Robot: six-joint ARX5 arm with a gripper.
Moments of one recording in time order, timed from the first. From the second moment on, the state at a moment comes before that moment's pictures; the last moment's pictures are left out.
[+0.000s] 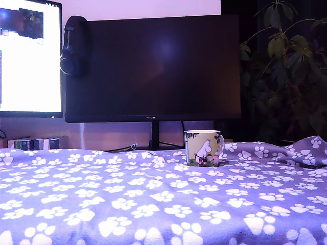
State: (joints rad) arm 0.12 1.84 0.23 1.31 0.05 -0.10
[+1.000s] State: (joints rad) arm 0.12 1.97 0.42 1.25 0.05 -0.05
